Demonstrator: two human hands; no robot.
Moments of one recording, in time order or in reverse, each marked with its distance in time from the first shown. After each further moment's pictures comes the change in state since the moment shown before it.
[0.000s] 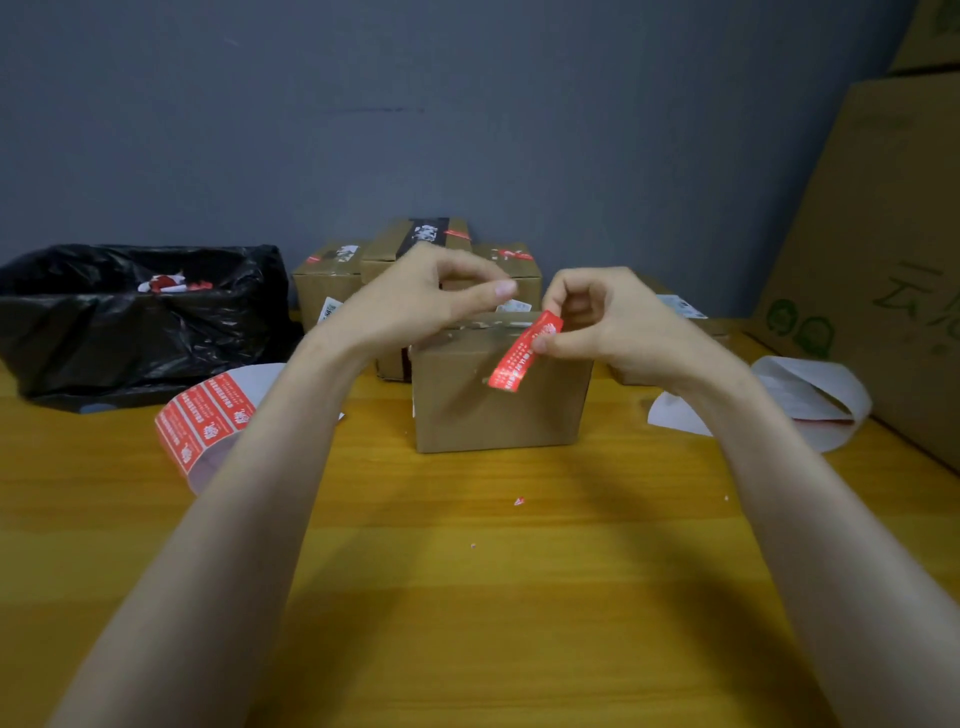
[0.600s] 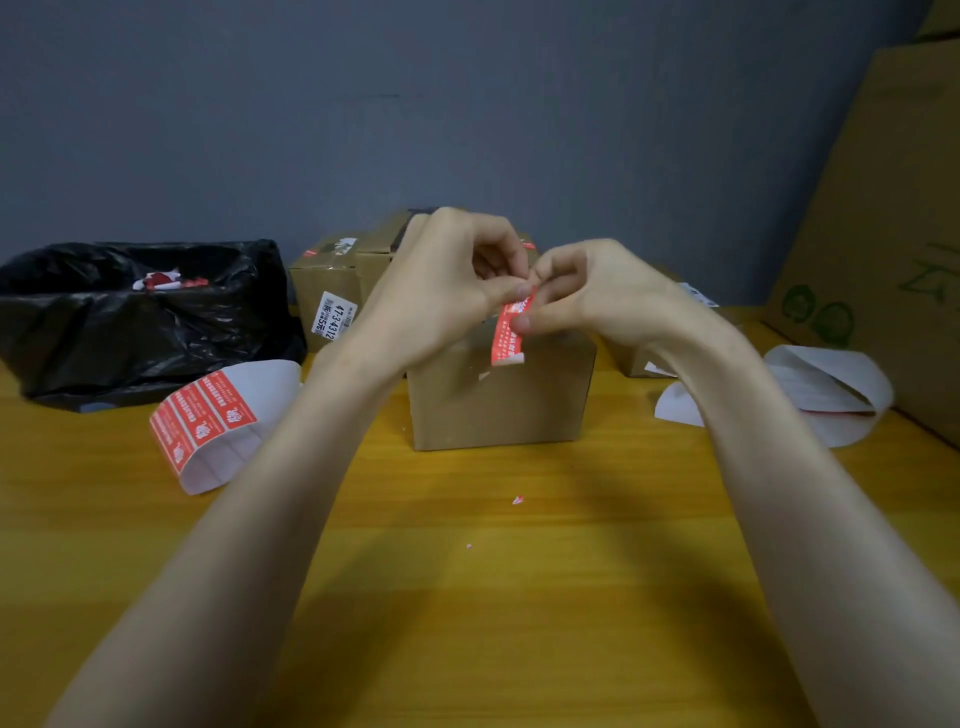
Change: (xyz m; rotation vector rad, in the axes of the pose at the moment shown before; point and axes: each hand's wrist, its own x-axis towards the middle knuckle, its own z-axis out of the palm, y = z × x) left_hand 0.004 0.023 0.022 0.217 0.298 0.152; right_hand 0.014 -0.006 -0.002 0.051 -0.029 0.117
